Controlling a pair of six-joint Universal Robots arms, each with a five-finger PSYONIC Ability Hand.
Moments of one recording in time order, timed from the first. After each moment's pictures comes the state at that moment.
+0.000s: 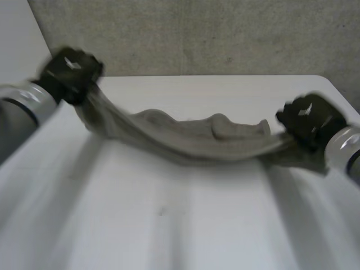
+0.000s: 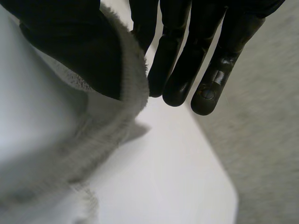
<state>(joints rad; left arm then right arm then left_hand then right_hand) 4.53 -1.76 -1.39 3.16 -1.23 3.69 1.79 -1.49 1.60 0.16 1.35 2.39 1.15 1.22 1.22 1.22 1.02 0.98 1.18 1.18 1.19 1.00</state>
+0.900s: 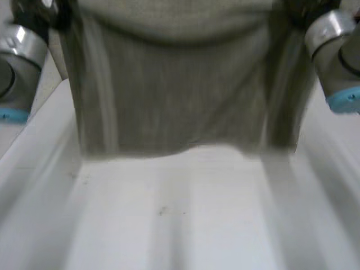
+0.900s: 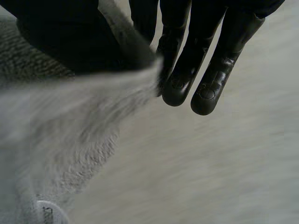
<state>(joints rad) 4.52 -1.99 -1.12 3.70 -1.35 3.33 1.88 -1.02 0.80 -0.21 1.47 2.26 1.15 1.22 1.22 1.22 1.02 0.98 1.18 1.19 1.19 1.00</state>
